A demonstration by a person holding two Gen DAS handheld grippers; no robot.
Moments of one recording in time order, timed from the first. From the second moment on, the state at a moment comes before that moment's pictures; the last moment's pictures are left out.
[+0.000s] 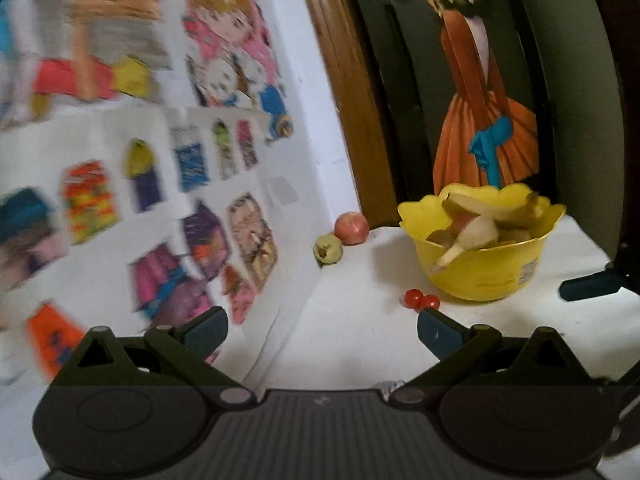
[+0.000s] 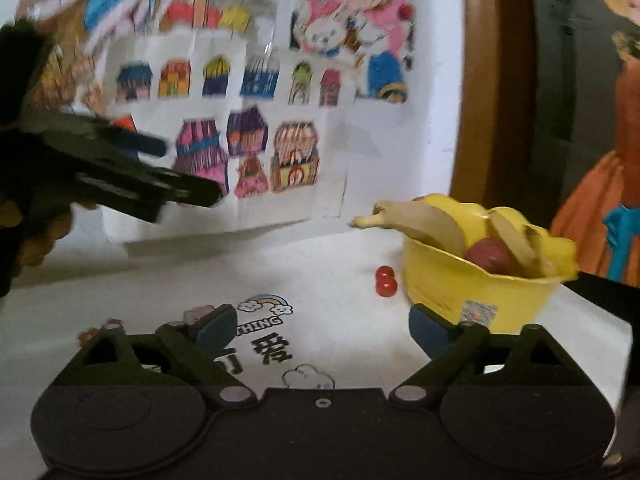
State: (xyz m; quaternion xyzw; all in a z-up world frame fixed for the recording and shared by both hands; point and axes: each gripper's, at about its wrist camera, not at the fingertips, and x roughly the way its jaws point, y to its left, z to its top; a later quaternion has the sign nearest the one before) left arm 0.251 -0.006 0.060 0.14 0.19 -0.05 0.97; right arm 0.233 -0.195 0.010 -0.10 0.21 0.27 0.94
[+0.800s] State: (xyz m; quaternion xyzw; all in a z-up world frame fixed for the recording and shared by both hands) left arm 0.426 -0.022 -0.022 0.02 0.30 -0.16 0.94; right arm 0.305 -0.188 -0.017 -0.10 0.26 0.27 0.92
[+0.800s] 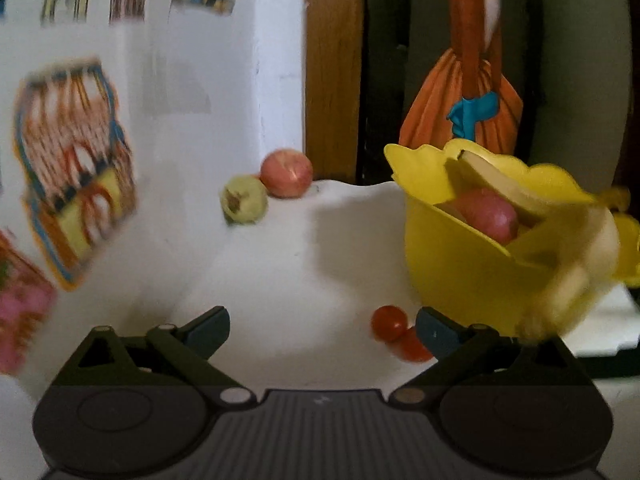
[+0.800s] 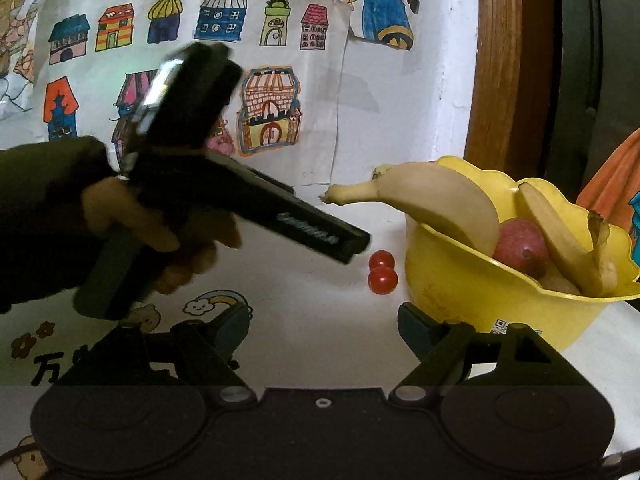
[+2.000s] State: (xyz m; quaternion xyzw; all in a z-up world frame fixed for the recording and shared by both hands) left arm 0.451 -0.040 -0.044 0.03 0.32 -0.21 0.92; right arm 0.349 -0.214 -0.037 -0.08 0.28 0.28 0.91
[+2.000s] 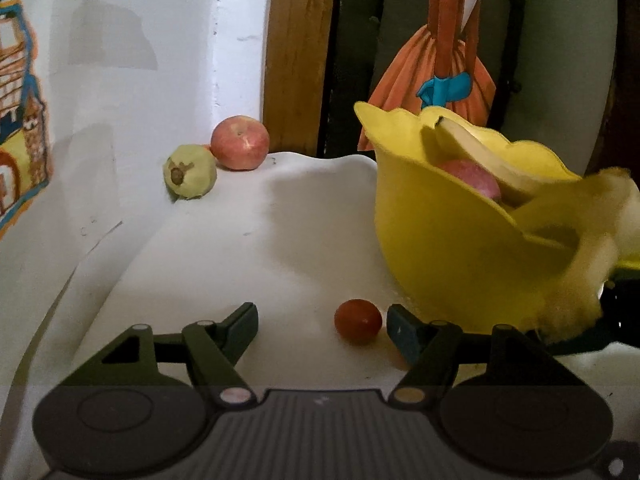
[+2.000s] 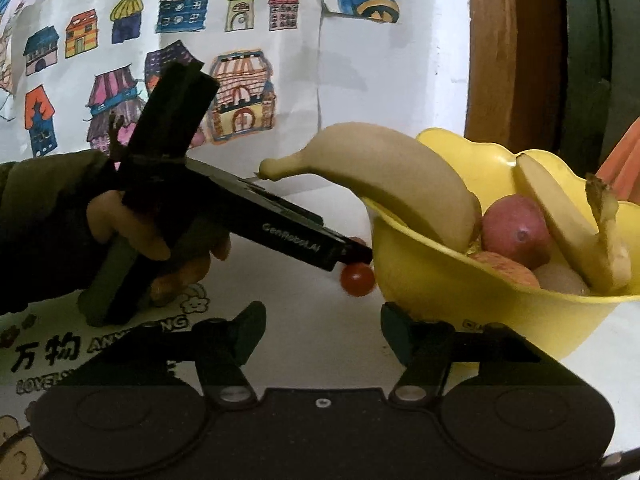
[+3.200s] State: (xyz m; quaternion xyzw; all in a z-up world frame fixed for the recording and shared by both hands) left arm 0.376 -0.055 -0.032 0.02 0.33 -0.20 0.92; right arm 0.364 -0.216 -0.058 -0.09 0.31 0.22 0.92
